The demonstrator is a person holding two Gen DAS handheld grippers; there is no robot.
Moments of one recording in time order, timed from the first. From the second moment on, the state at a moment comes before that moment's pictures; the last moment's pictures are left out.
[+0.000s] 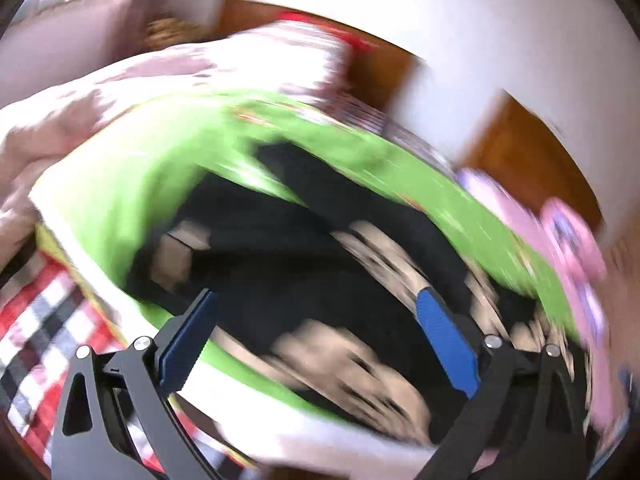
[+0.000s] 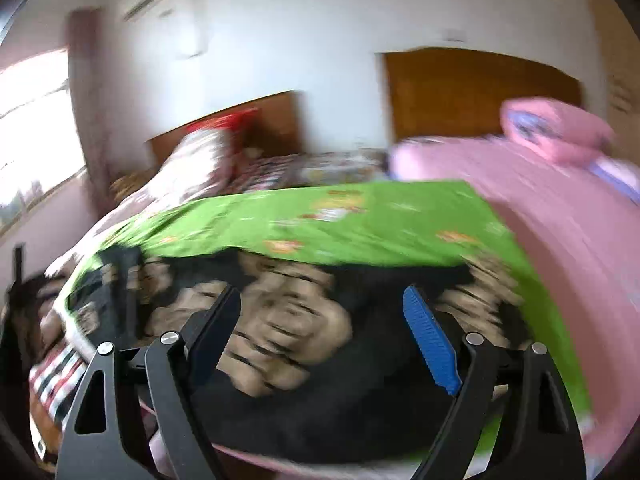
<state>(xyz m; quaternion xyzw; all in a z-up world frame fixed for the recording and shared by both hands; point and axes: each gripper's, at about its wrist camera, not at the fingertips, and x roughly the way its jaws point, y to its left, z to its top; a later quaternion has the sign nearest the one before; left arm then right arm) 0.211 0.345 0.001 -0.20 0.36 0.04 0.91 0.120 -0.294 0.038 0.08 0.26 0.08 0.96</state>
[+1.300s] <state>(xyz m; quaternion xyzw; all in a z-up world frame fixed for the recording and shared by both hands) 0.227 0.419 -0.056 -0.21 0.35 0.20 0.89 0.378 0.302 -0.020 -0.33 0.31 0.54 0.71</state>
